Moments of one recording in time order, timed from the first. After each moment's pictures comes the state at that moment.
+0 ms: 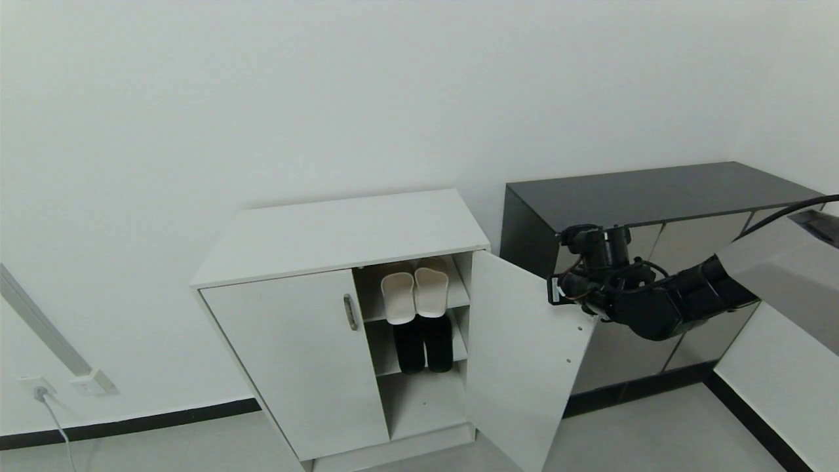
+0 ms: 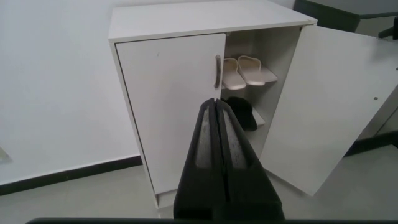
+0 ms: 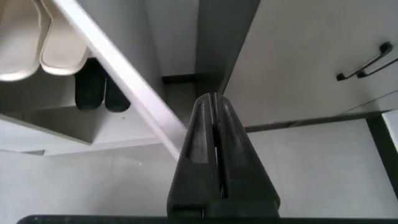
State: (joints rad) left arm 0.00 0.00 0.00 0.00 -0.01 0.00; right arm 0.39 2.20 -1.26 -0.50 -0.28 0.10
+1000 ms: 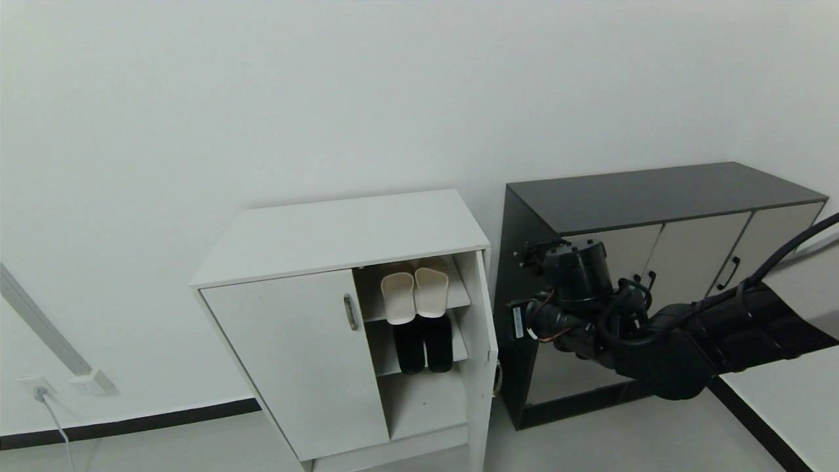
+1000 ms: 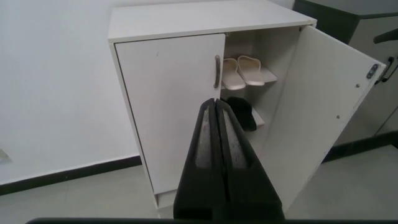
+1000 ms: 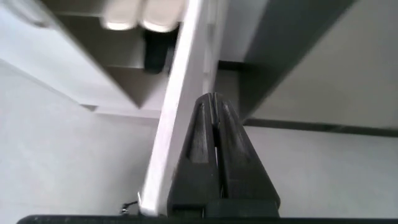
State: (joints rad) left arm 0.00 0.00 0.00 0.00 -0.01 0.00; right arm 0.65 2.00 -1.05 -0.51 -0.27 0.16
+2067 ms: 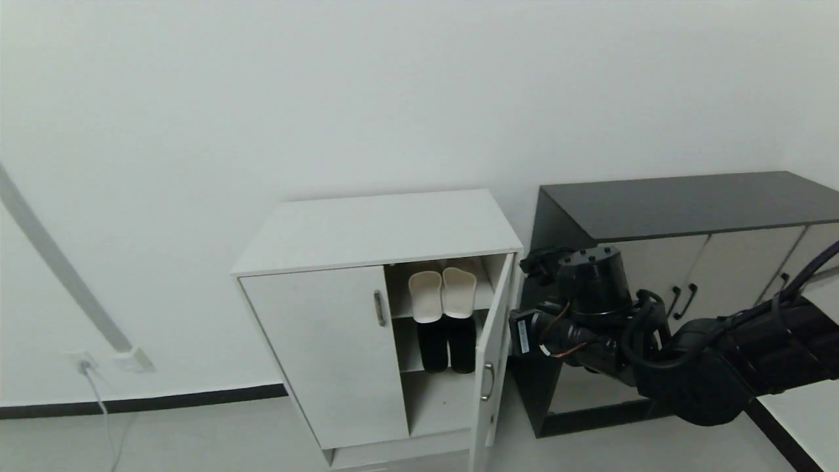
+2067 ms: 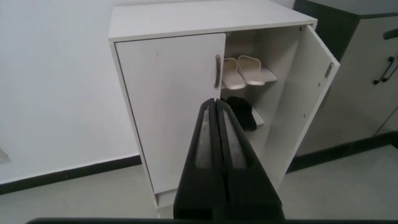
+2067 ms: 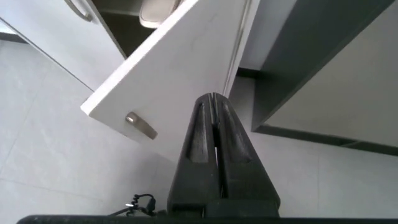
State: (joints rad) left arm 0.00 0.00 0.00 0.00 -0.01 0.00; right arm 0.68 1.93 -0.94 -0.57 -0.21 0.13
